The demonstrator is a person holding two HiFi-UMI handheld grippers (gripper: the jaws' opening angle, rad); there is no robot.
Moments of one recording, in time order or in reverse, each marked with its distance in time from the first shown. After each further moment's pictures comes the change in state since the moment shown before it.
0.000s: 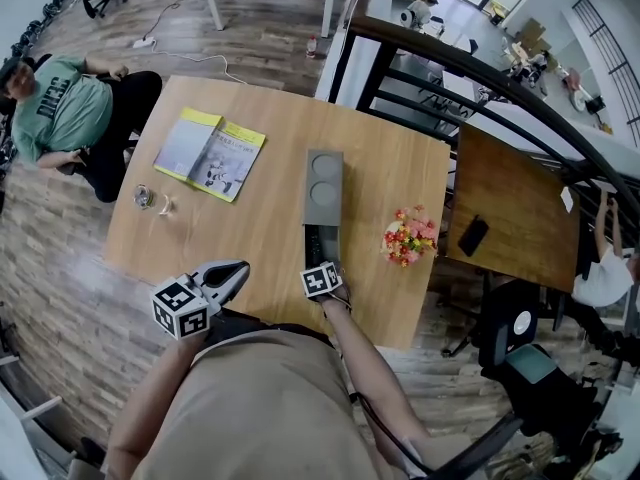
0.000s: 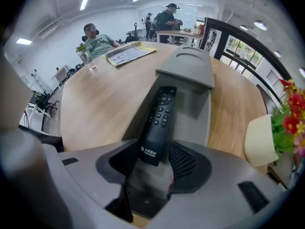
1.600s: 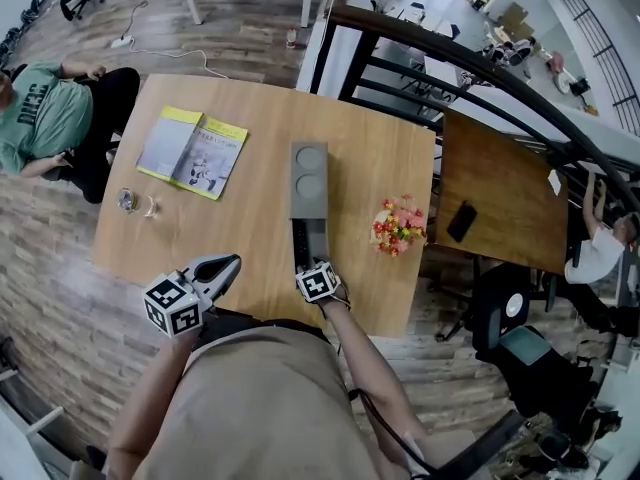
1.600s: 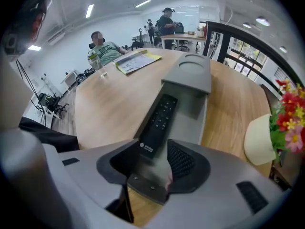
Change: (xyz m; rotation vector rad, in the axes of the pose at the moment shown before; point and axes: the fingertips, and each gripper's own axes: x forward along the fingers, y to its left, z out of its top) left arm 0.010 0.007 0.007 -0.015 -0.018 -0.035; right arm -0.036 0.009 -0.004 -0.007 -0.045 0.091
